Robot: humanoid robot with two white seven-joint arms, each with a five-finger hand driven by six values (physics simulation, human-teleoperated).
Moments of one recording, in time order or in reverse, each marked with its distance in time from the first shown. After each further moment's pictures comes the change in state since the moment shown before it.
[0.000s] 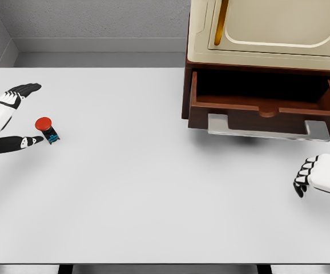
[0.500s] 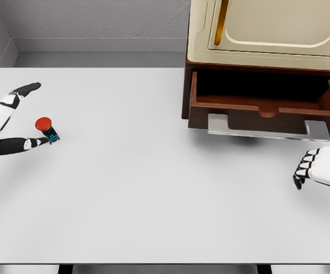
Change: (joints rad) left arm 0.015 0.087 -0.122 -0.003 0.255 0.000 0.034; right arm -0.039 0.004 -0.003 0.000 -0.003 0.000 0.052
